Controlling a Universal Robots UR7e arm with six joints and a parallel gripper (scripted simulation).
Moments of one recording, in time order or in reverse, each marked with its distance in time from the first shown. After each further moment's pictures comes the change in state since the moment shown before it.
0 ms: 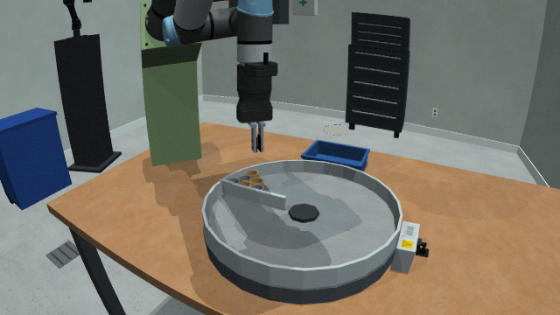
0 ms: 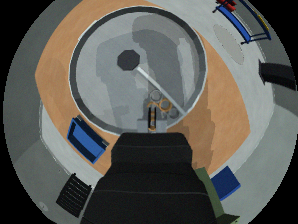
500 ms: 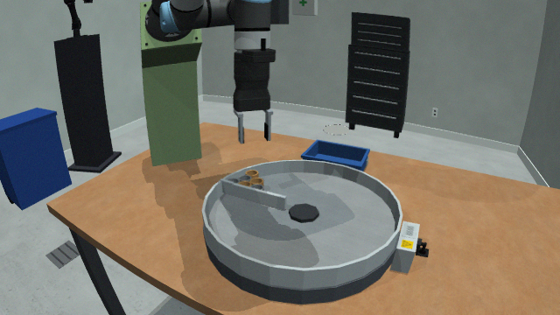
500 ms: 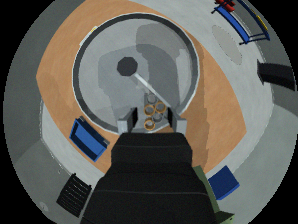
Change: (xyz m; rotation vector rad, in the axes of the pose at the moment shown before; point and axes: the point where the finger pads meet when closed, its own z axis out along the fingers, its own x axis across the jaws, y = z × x) arm 0.010 -0.012 -0.029 0.001 0.005 0.001
